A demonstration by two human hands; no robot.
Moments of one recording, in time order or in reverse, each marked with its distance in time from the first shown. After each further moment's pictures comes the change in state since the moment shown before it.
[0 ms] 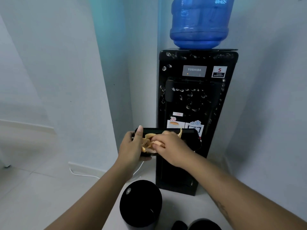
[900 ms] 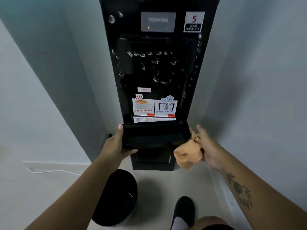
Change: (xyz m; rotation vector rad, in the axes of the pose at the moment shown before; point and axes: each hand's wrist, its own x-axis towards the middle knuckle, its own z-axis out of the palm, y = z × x) left_hand 0.130 -0.121 0.077 -0.143 -0.191 -0.386; right_hand -0.041 0.240 0.008 0.962 0.148 0.996
